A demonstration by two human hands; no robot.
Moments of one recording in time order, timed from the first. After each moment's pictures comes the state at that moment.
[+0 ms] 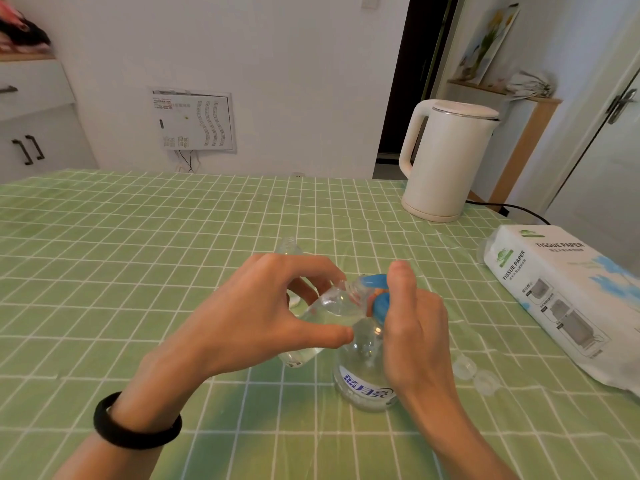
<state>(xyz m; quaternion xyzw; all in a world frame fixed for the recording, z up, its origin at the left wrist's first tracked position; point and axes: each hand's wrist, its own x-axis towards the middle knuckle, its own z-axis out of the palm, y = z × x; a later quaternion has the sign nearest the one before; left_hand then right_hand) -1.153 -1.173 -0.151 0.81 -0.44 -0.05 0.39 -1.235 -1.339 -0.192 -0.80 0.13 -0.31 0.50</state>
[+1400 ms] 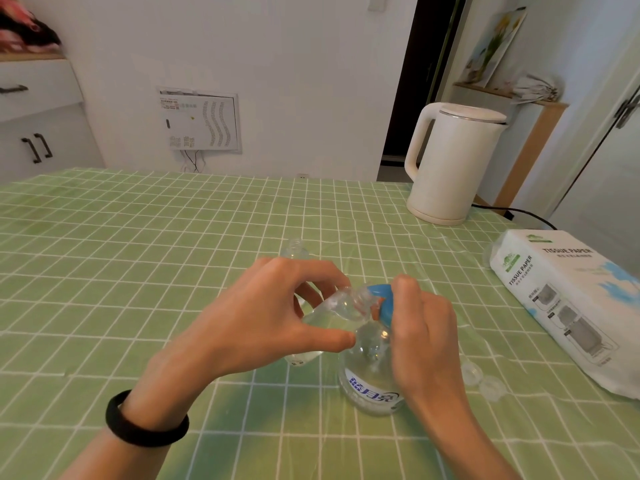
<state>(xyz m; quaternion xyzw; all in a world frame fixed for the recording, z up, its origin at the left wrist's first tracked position) -1.151 -1.174 -0.155 0.81 -0.43 -0.05 0.39 -1.236 -1.340 -0.190 -0.79 0.13 -0.31 0.51</state>
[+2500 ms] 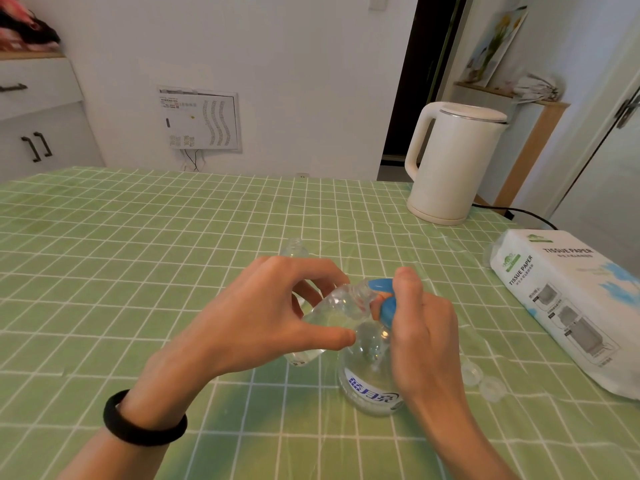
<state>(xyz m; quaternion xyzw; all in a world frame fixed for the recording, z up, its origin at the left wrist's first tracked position) -1.150 -1.174 -0.157 0.81 -0.43 -0.05 0.40 -1.238 -1.337 -0.188 -0.79 0.14 -0.30 0.51</state>
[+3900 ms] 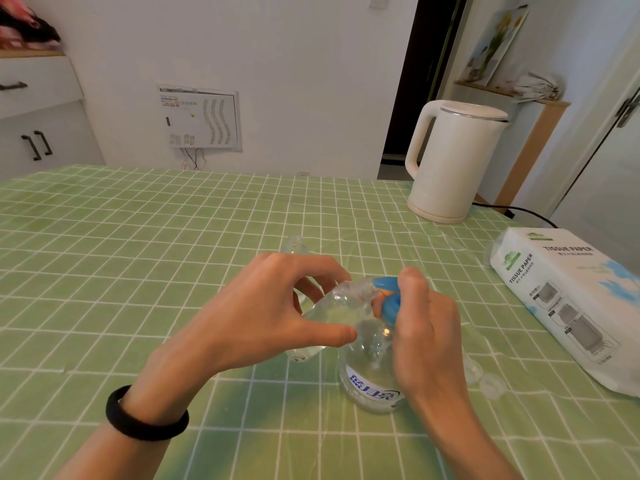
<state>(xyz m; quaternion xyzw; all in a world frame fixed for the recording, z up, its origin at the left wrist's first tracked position) -1.149 -1.174 -0.158 0.81 -0.43 -0.04 0.39 -1.238 -1.338 -0.190 -0.79 0.13 -0.32 0.51</state>
